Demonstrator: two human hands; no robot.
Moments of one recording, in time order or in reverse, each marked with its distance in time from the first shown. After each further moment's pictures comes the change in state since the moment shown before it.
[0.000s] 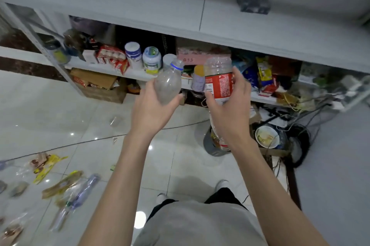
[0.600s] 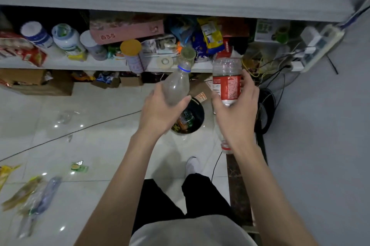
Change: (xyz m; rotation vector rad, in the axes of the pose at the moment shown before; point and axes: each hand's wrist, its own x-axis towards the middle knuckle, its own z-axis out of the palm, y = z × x) left_hand 0.013 0.115 0.329 0.044 -0.333 -0.116; right_hand 0.101 0.261 -0.170 -0.010 0.097 0.313
